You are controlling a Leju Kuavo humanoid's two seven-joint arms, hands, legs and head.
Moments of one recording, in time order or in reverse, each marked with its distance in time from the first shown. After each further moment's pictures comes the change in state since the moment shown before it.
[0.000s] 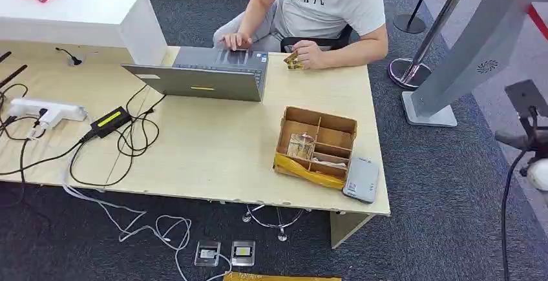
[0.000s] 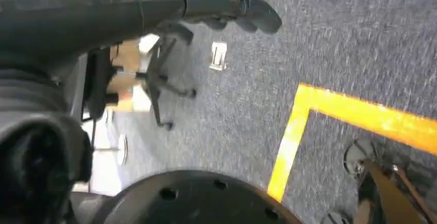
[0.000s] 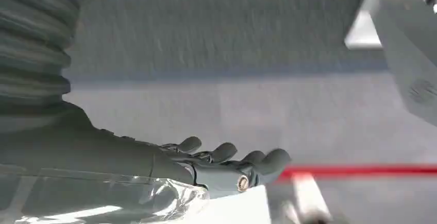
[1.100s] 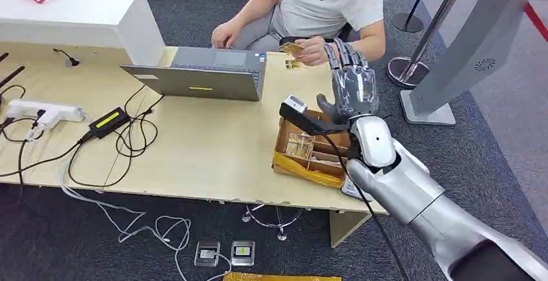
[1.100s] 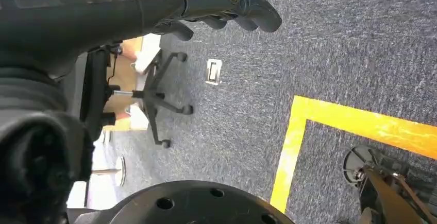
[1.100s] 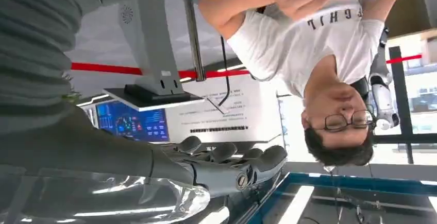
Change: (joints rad) left arm -0.005 0.015 -0.002 0.000 -0.110 -0.014 -0.021; right arm -0.170 0.628 0.331 -0.065 0.966 -0.069 -0.196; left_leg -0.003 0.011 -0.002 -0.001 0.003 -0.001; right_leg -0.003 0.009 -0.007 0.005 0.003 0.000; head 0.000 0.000
